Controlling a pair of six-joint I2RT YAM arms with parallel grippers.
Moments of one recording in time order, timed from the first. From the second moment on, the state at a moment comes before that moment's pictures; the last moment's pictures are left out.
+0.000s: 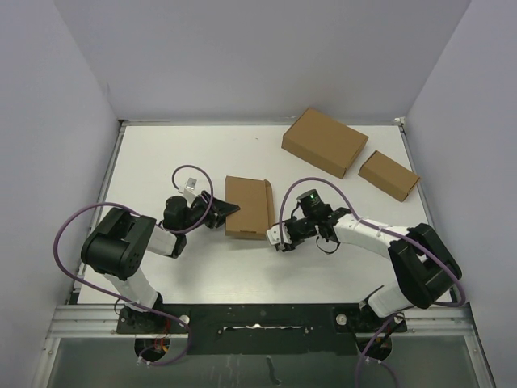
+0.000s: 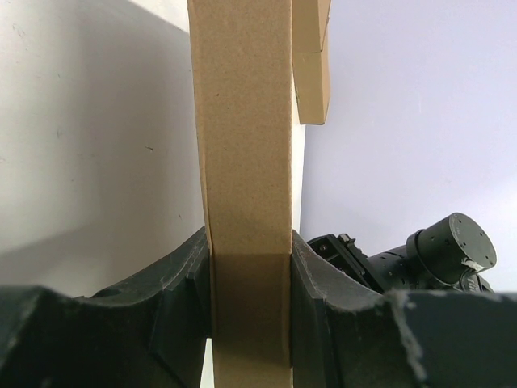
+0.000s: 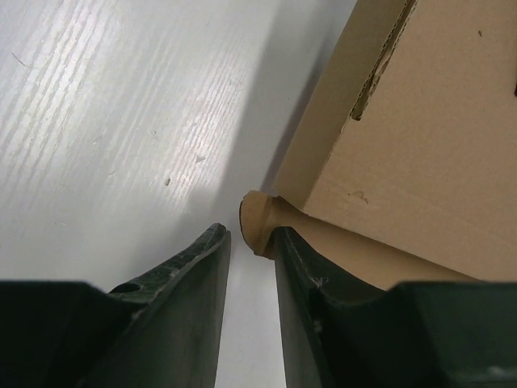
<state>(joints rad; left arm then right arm) -0.32 1.70 0.39 1.05 0.52 -1.30 0.60 1.48 0.73 -0.21 -0.73 -1.31</state>
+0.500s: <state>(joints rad) -0.32 1.71 0.39 1.05 0.53 -1.30 0.61 1.48 0.72 -0.17 -0.73 -1.26</state>
